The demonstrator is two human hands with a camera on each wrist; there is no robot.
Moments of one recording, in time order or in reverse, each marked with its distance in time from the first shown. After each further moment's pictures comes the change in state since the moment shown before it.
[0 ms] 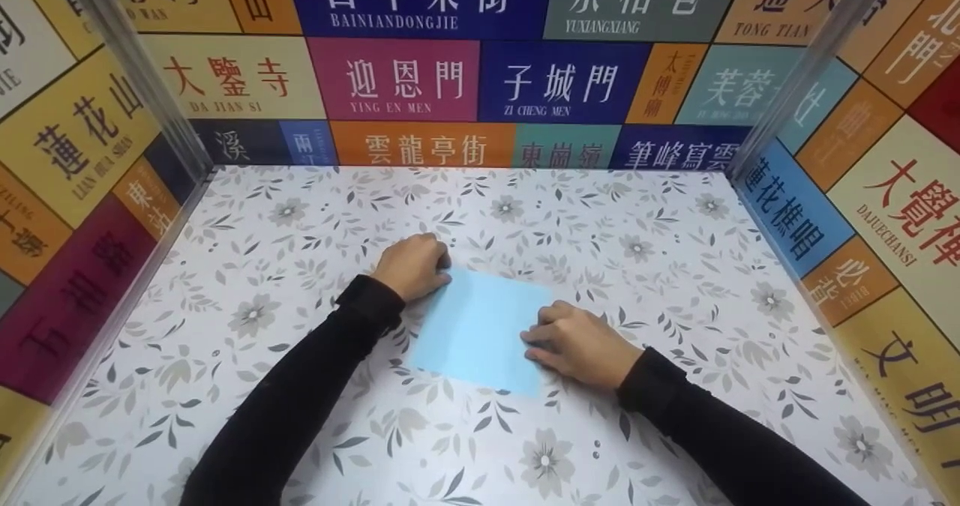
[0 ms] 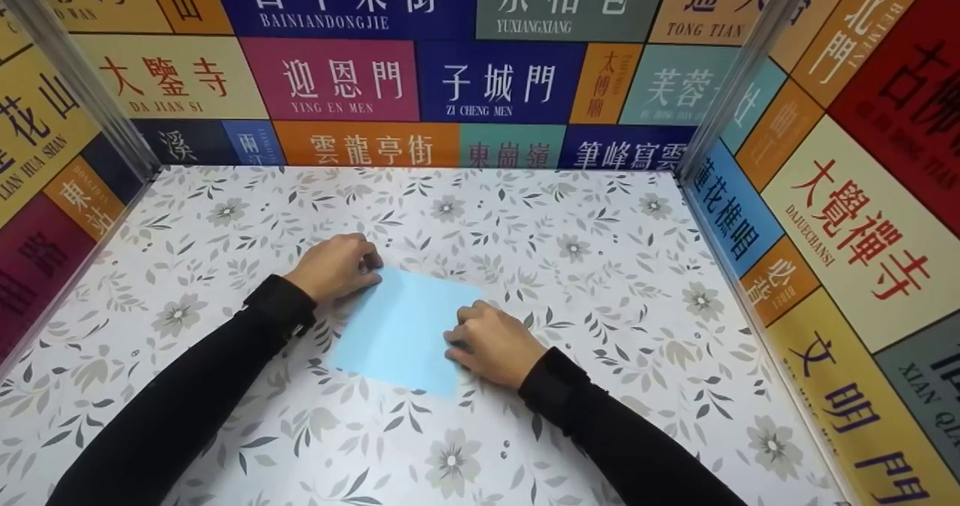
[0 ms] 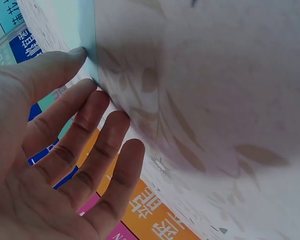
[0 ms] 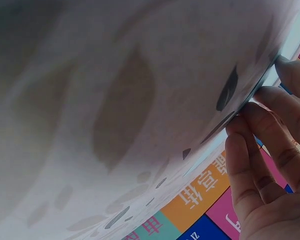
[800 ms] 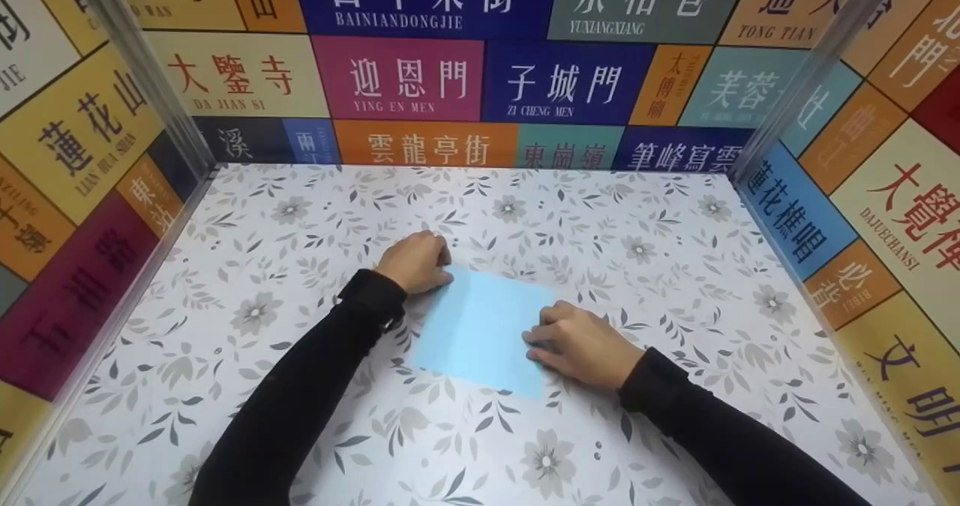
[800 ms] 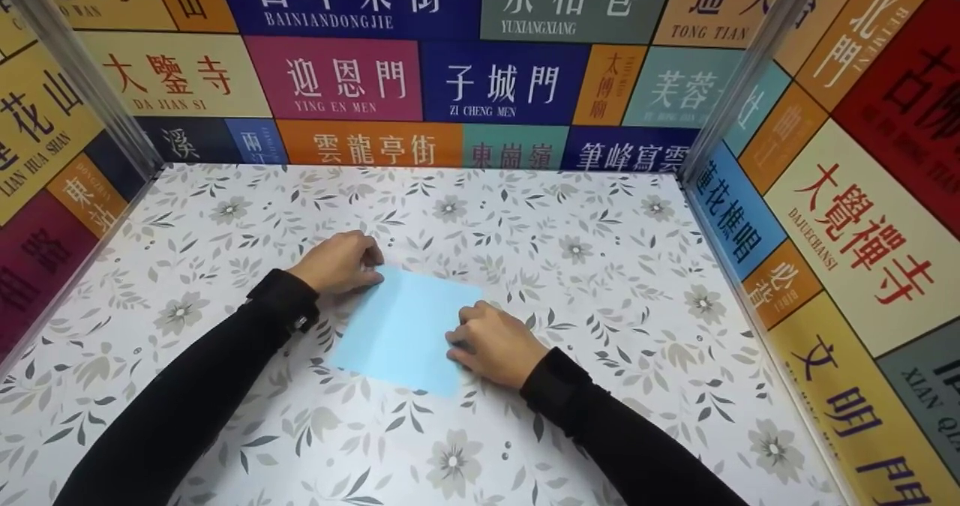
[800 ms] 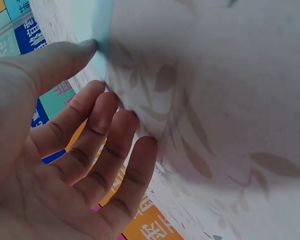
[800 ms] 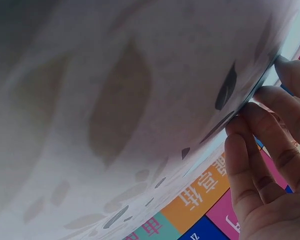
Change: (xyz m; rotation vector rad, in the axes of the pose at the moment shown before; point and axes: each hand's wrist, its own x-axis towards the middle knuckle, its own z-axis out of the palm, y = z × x) left_hand 0.004 -0.005 -0.006 -0.099 -0.085 -0.073; right_hand 0.001 0.000 0.000 -0.020 0.011 -0.014
